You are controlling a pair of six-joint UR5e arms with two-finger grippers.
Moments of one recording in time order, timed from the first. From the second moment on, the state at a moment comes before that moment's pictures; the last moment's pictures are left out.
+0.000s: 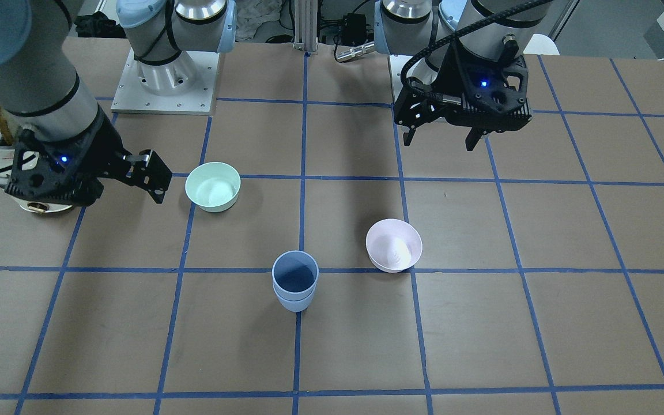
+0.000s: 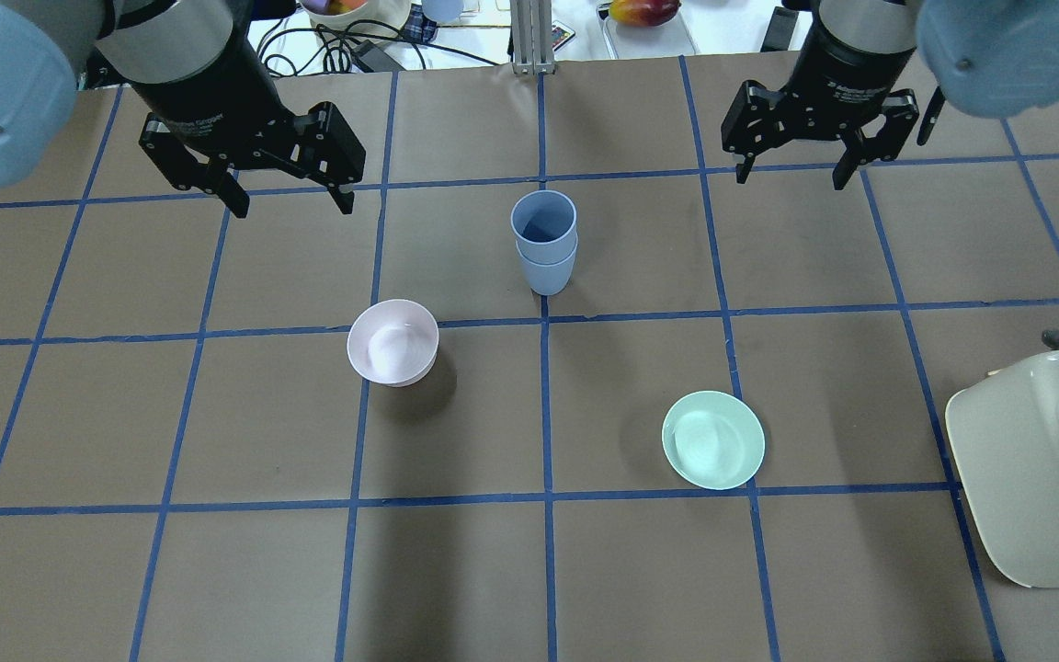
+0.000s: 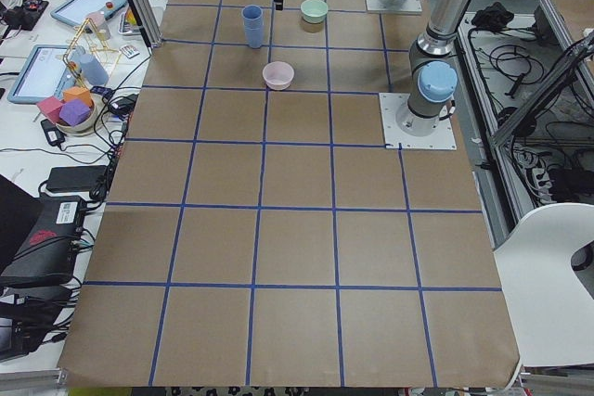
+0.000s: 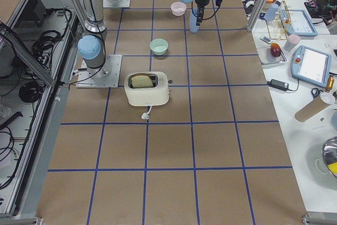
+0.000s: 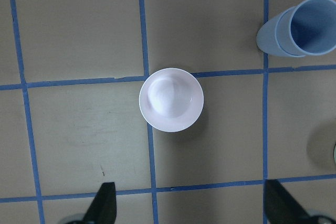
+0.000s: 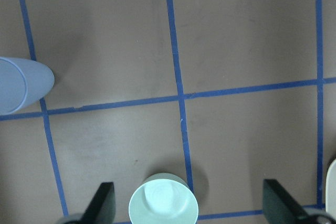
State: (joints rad) left arm -1.64 -1.60 -1.48 -1.62 1.53 -0.03; right arm 1.54 -1.46 1.52 -1.61 -1.55 0.08
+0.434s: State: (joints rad) left arm -1.64 -1.59 -1.48 -1.62 1.53 -0.03; right arm 1.54 -1.51 1.55 -1.56 -1.58 0.09
